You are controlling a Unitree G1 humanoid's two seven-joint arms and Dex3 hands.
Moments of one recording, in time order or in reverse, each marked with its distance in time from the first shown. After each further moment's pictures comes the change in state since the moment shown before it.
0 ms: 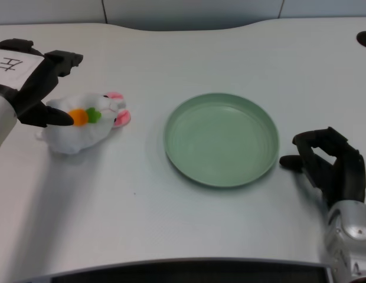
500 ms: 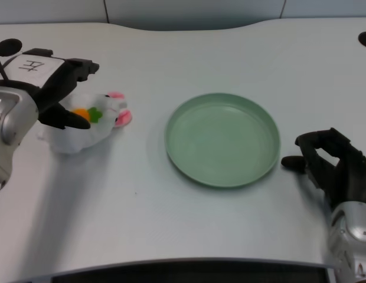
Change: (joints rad) left arm -0.083 -0.054 -0.079 0.109 -0.034 0.036 -0.044; right arm 0.013 -0.005 -0.013 -0.025 0.017 0.018 0.030
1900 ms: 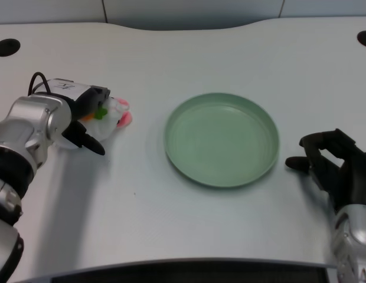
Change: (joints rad) left arm -0.326 -0.163 -0.297 0.761 0.014 -0.101 0.167; right arm 0.040 0.002 0.000 -0.073 -0.001 0.019 -0.009
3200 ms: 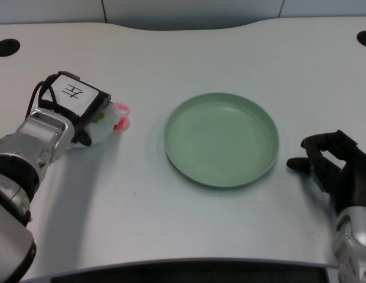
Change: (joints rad) left arm -0.023 -0.041 -0.166 0.209 0.114 -0.058 0.544; right arm 0.009 -0.001 -0.006 0.000 0.003 -0.012 0.015
